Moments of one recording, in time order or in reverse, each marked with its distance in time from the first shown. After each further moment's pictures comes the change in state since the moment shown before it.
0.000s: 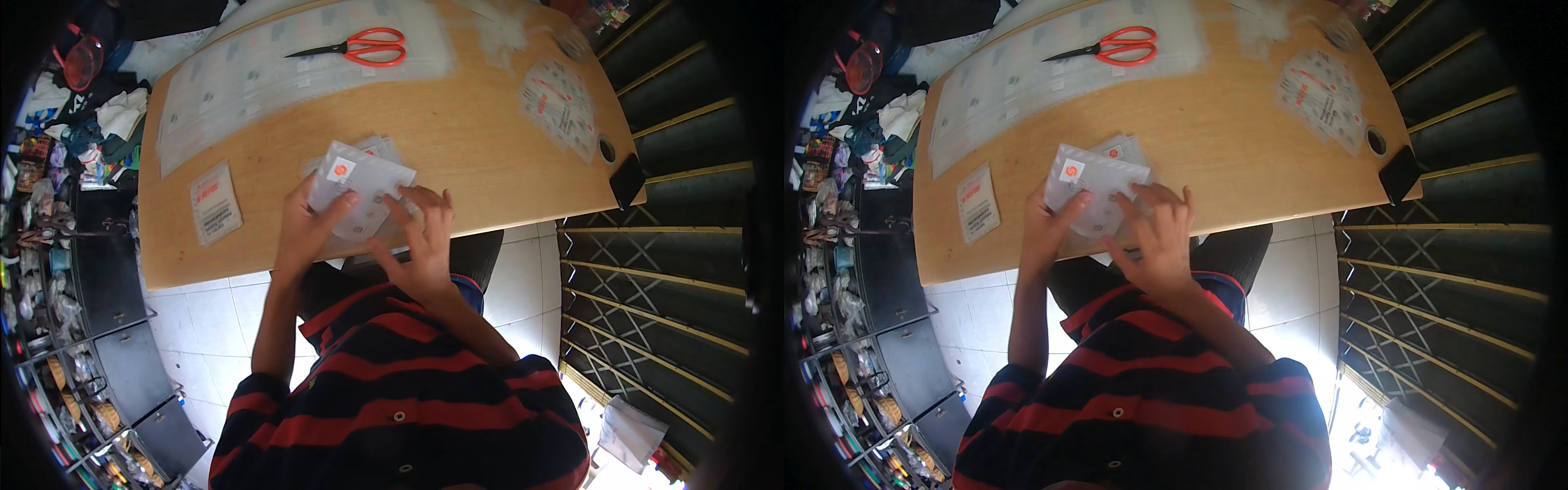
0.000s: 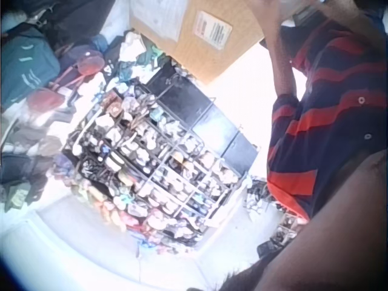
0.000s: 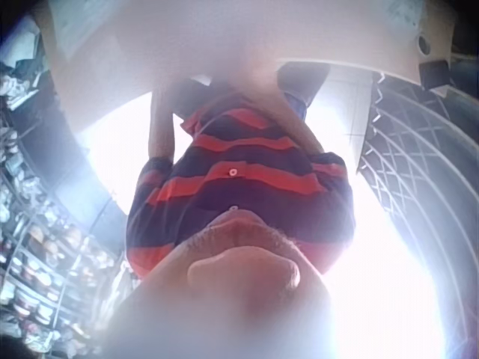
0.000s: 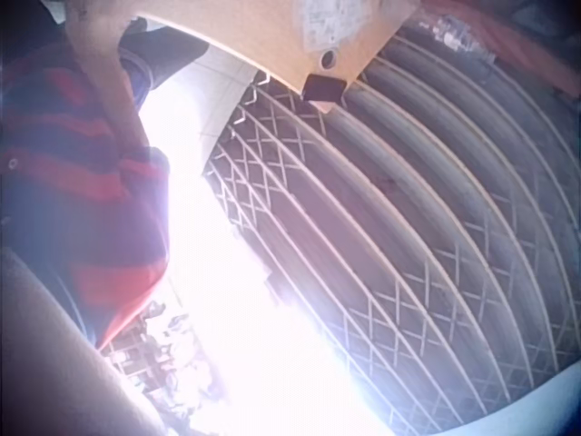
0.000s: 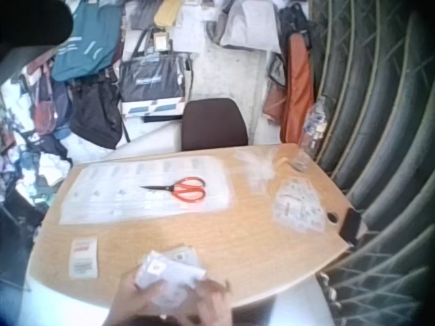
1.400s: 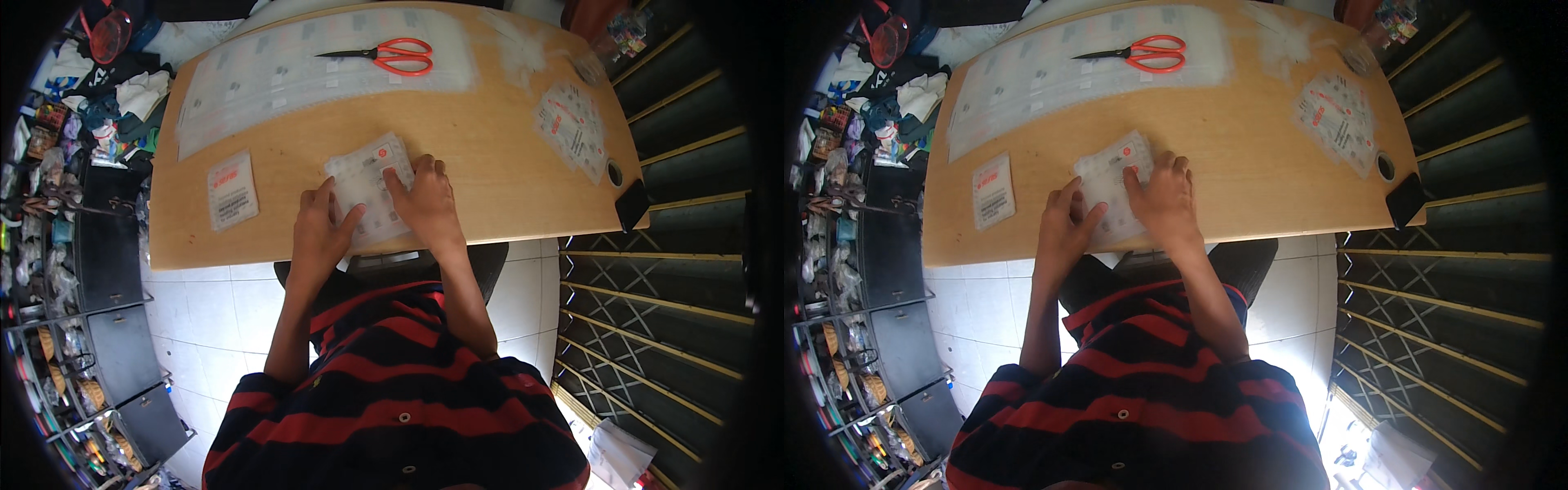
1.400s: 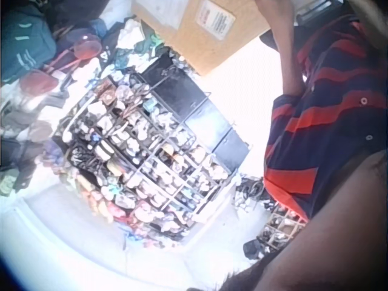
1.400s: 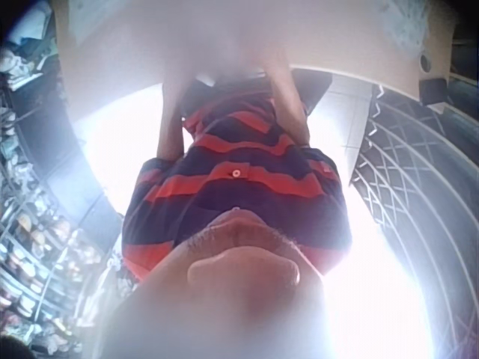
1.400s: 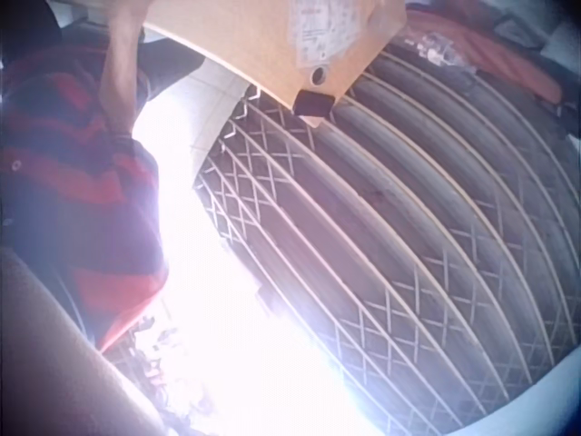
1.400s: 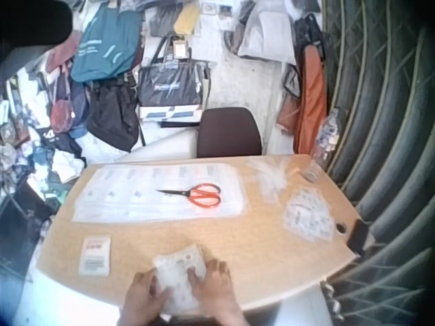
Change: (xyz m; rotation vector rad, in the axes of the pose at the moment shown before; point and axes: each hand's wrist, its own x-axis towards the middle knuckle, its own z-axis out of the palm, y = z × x) left_hand -0.023 -0.013 -0.007 0.769 0.244 0.003; right_hand 0.066 0.016 0.030 -0.026 -0.231 0.511
